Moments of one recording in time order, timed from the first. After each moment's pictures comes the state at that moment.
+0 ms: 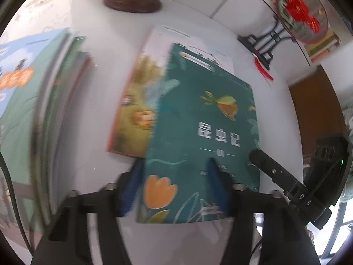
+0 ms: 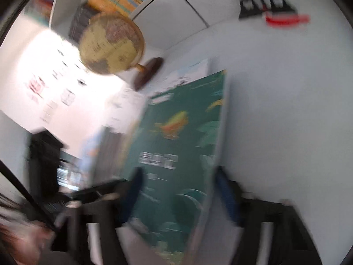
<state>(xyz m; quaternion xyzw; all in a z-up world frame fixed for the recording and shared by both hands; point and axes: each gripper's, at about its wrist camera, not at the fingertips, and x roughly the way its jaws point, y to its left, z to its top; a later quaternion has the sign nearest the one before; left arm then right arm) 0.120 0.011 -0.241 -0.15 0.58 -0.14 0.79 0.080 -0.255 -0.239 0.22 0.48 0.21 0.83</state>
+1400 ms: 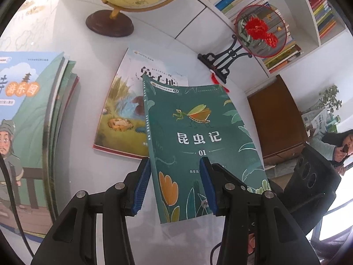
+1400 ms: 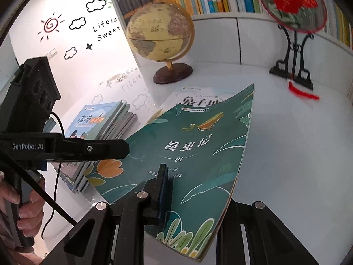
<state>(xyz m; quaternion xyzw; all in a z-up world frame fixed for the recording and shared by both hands) 0.101 0.056 -0.181 -0.21 0.52 -0.25 0.79 0.023 -0.186 -0.179 0.03 0.42 0.21 0.88</state>
